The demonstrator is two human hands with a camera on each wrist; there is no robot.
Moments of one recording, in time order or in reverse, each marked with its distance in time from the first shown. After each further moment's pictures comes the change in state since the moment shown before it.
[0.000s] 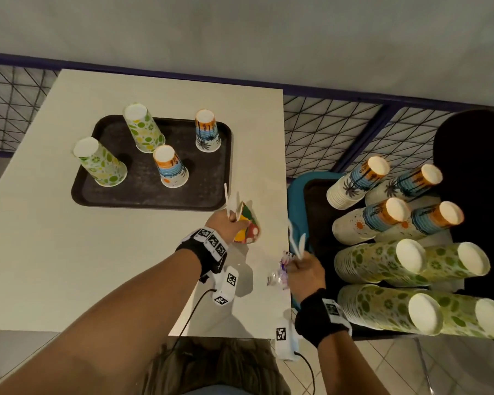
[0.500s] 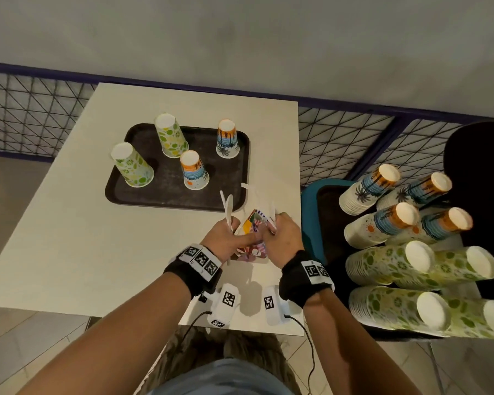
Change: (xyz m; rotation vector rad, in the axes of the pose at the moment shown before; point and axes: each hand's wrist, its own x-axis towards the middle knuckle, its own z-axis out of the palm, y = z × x) left_hand -0.081 -0.018 -0.039 -0.568 -0.185 0.044; right_hand -0.025 -0.116 0.006 -0.051 -0.082 -0.406
